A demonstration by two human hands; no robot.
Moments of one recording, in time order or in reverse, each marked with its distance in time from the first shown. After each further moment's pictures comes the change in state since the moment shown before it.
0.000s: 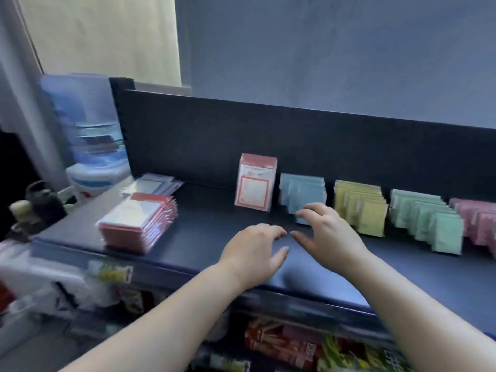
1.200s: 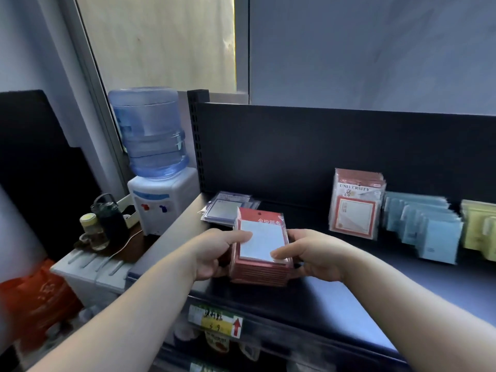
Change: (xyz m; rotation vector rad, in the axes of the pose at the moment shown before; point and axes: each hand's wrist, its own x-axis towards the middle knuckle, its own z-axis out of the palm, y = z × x) left_hand -0.017 -0.229 -0.126 -1.064 -0.147 -0.934; right_hand 0.135 -0.179 0.091 1.244 -0.710 0.334
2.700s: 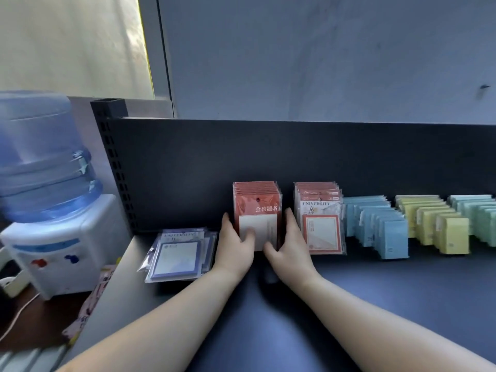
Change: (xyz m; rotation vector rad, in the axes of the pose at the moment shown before) left_hand 0.124 0.038 0.065 0.276 0.079 0.570; right_hand 0.071 0.013 -0.025 -0.382 1.005 -0.305
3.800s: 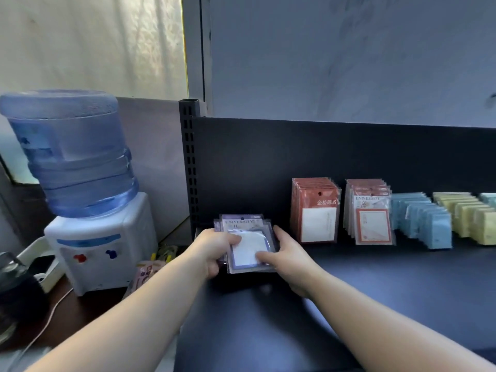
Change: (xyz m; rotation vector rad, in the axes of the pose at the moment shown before) left_hand 0.013 -0.041 -0.170 -0.386 -0.192 -0.409; right_hand -0.039 -0.081 0.108 0.299 -0.272 0.222
